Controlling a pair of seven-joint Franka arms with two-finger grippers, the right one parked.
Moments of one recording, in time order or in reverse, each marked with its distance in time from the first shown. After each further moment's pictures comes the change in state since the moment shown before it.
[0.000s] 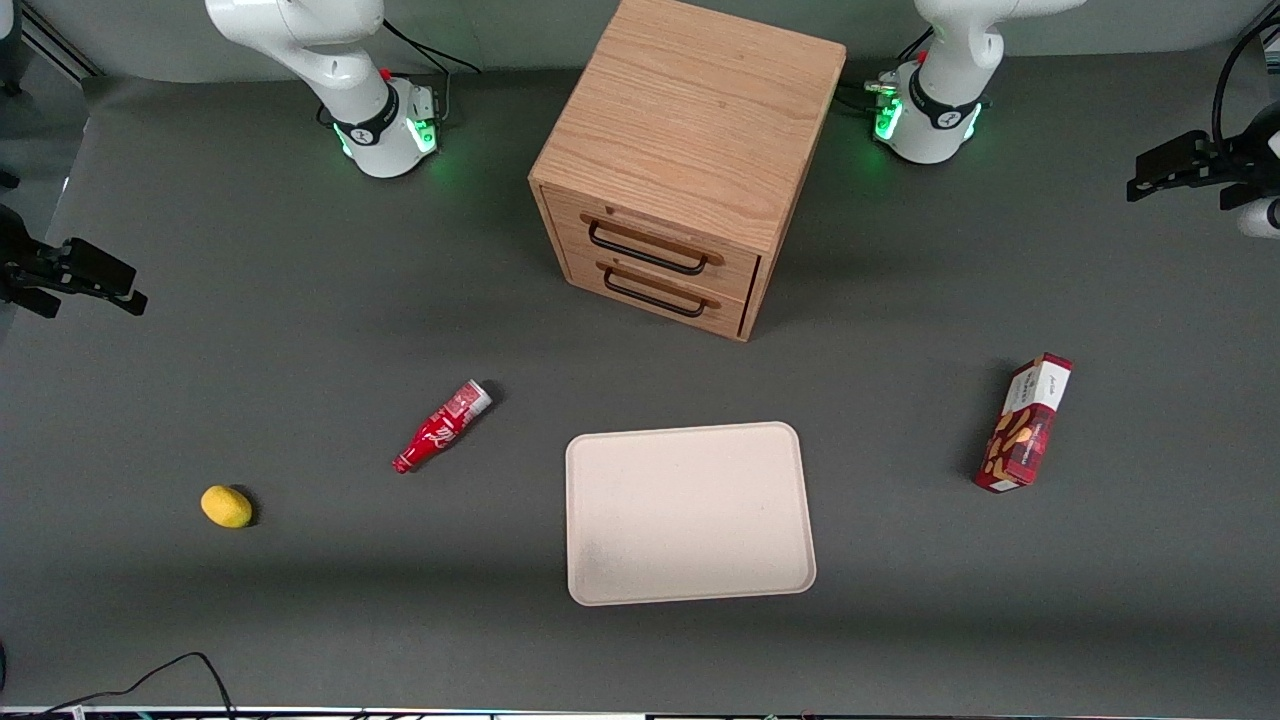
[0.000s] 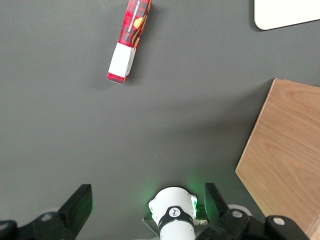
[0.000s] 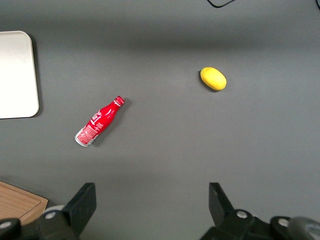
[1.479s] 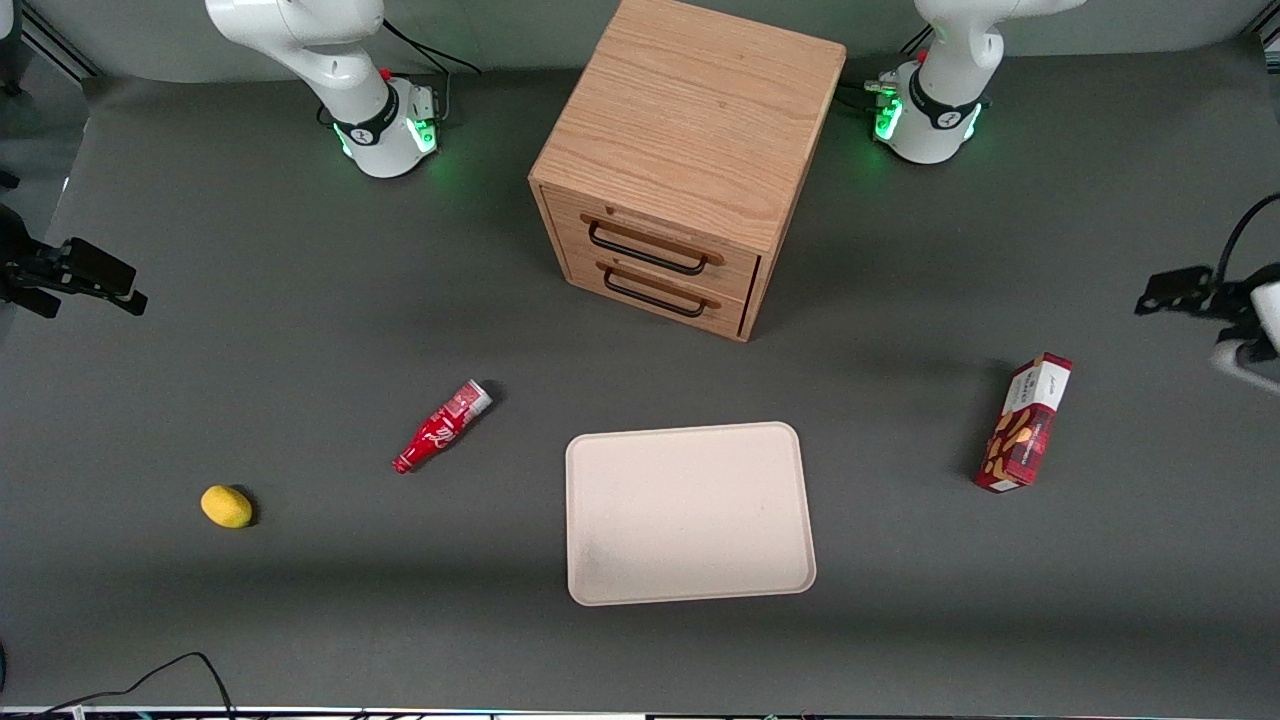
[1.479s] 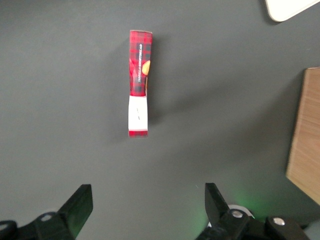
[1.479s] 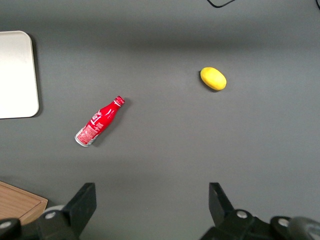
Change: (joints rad) arm 0.010 0.324 0.066 0.061 0.010 0.242 0.405
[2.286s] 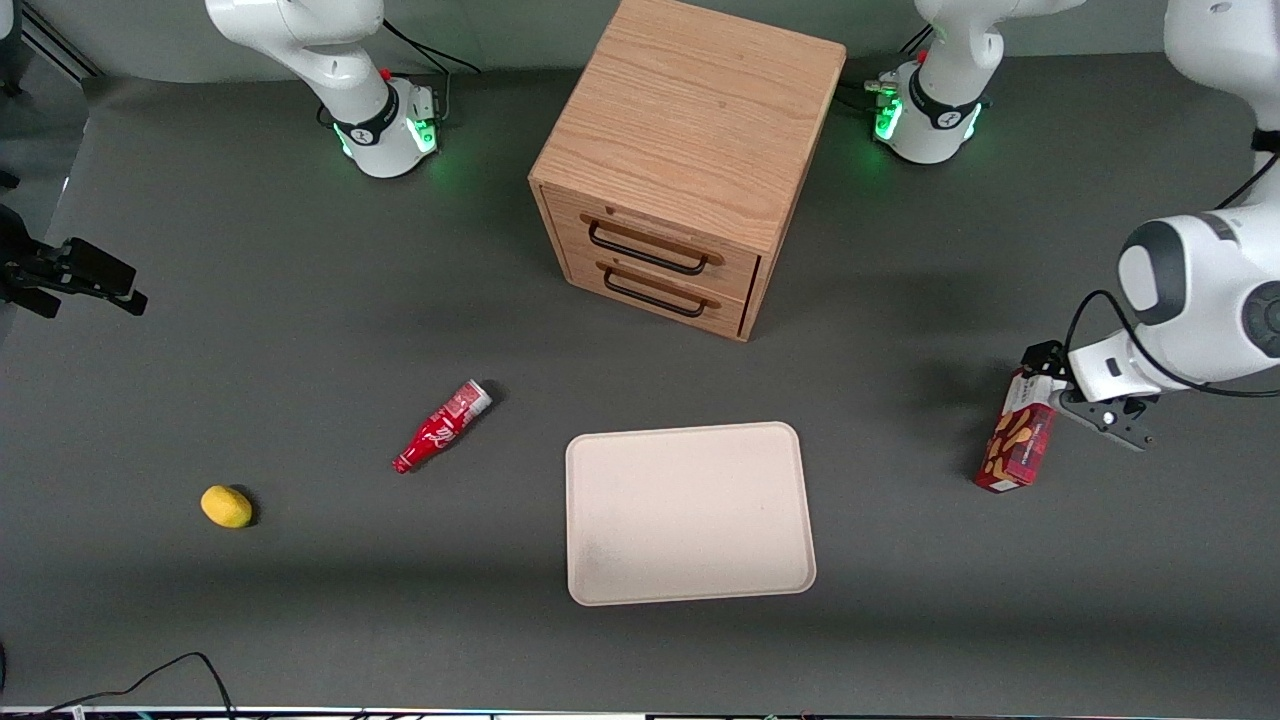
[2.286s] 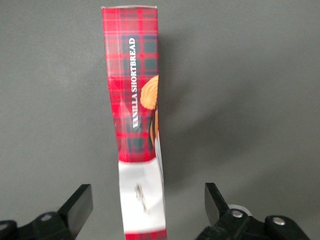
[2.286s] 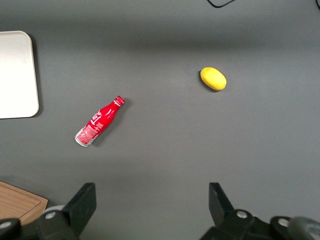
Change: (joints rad) arm -0.001 0.056 -0.002 -0.537 -0.023 0.748 0.087
